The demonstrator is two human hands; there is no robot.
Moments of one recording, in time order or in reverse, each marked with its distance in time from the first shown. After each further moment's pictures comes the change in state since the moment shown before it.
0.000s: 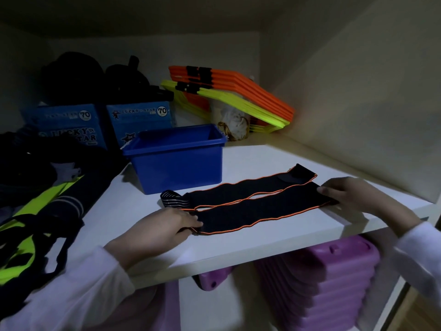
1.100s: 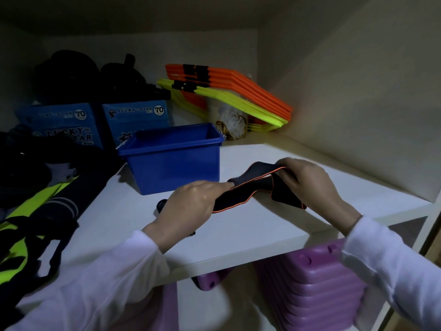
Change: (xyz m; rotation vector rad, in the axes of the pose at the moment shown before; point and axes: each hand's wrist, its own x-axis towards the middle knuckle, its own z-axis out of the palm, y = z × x) left_hand 0.035 0.041 -0.017 0.044 0.443 0.113; right_hand -0.006 -0.082 0.022 0.034 0.473 -0.373
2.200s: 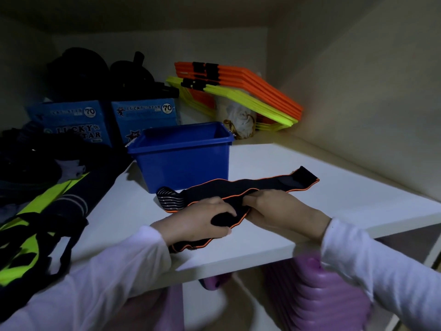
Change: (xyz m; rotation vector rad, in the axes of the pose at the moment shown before) left_hand -0.003 -0.025 0.028 -0.327 -0.531 -0.182; right_hand -0.007 -0.046 0.050 -0.139 -0.391 -0.479
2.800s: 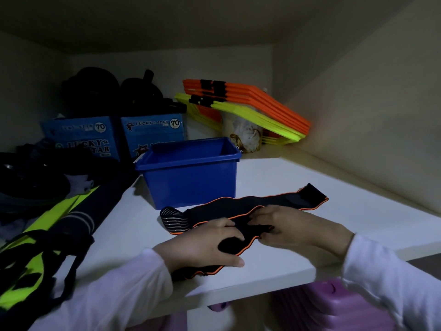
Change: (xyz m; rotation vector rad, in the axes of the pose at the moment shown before) left_hand -0.005 0.001 -0.002 -0.022 -0.054 -0.012; right_hand 0.008 0.017 -0.009 0.202 -0.221 -0.032
